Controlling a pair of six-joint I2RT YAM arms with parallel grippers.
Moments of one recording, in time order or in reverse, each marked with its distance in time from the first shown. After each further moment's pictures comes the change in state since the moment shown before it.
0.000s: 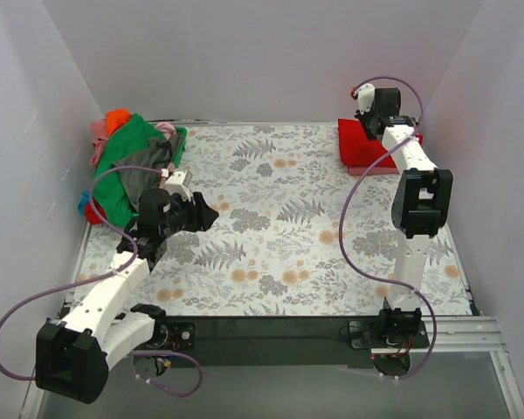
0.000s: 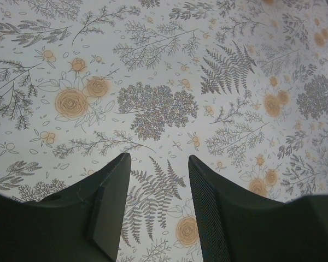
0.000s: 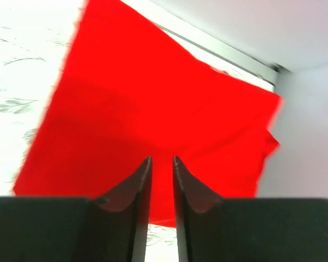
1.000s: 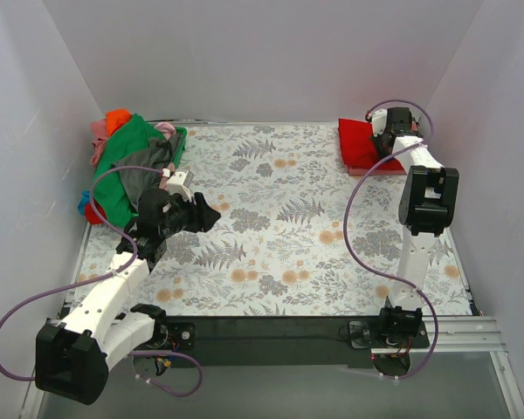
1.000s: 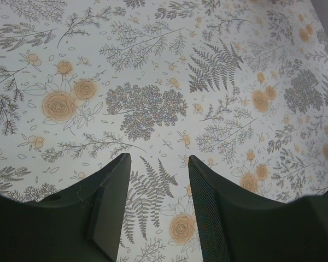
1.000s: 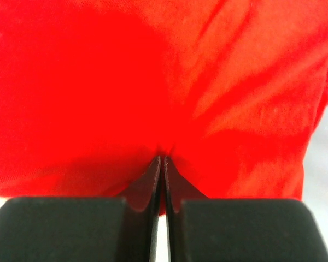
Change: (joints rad) left arm 0.000 -0.007 0.000 0.007 0.050 0.000; right arm -0.091 0.052 -0.117 -0.037 -0.030 0.014
